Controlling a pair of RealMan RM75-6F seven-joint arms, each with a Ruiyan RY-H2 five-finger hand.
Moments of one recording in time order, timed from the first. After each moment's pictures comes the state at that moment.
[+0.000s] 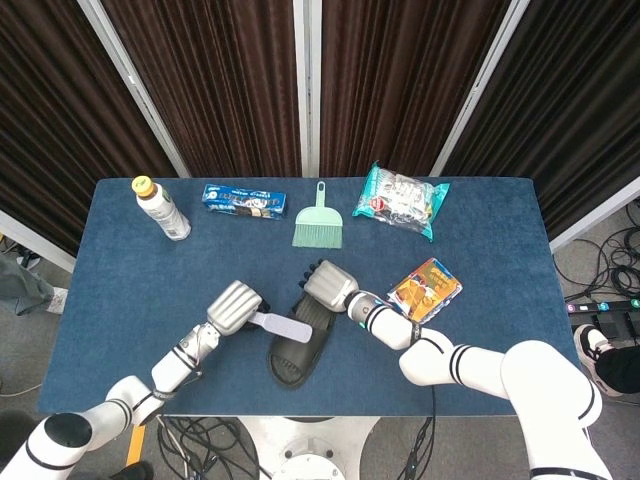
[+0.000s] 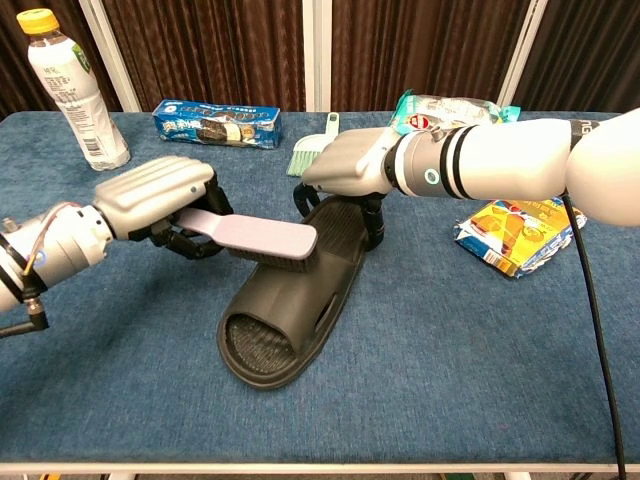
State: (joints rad) left arm -0.70 -1.95 0.05 -0.66 1.67 1.22 -0.39; right arm 1.19 -1.72 0.07 -1.11 -1.13 0.53 -0.49
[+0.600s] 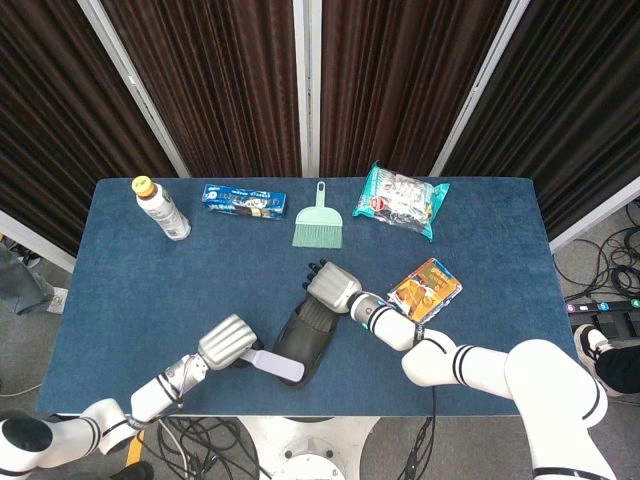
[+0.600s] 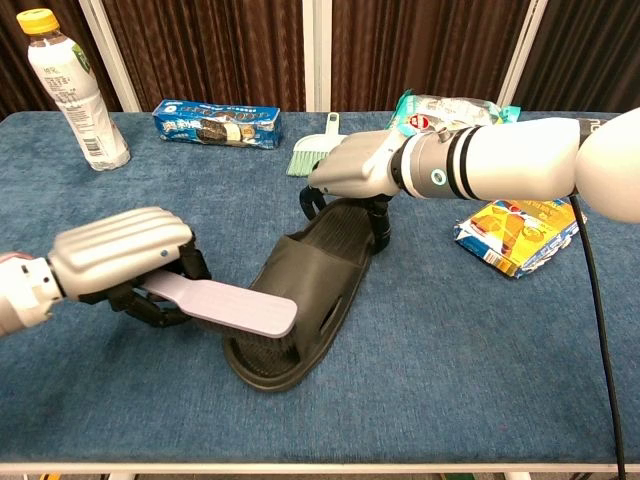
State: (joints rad) left arm -0.63 -1.76 0.17 -1.00 1.75 1.27 -0.28; right arm 1.19 -1.69 0.06 -1.15 -1.09 0.52 -0.50
